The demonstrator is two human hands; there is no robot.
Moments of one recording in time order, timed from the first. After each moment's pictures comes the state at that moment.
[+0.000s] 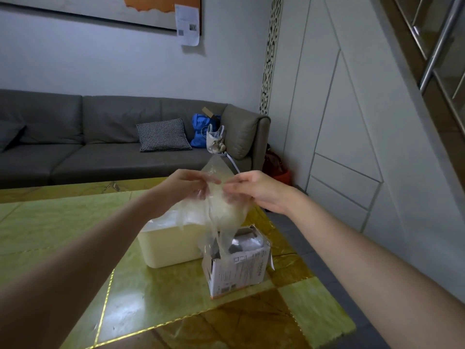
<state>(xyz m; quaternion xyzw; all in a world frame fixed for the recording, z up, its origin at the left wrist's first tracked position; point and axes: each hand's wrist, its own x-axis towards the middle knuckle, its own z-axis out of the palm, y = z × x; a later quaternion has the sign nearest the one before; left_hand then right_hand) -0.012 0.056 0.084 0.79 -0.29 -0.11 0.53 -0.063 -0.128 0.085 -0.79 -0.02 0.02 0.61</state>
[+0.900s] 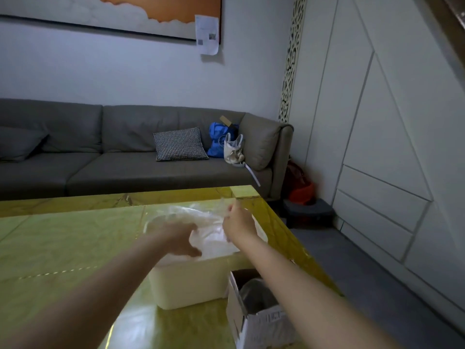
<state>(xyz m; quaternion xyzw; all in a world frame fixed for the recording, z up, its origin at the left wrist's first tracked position) 0.090 0.072 0.003 0.97 -0.21 -0.08 -0.01 0.063 -0.063 0.001 -0.92 0.14 -0.11 0.35</state>
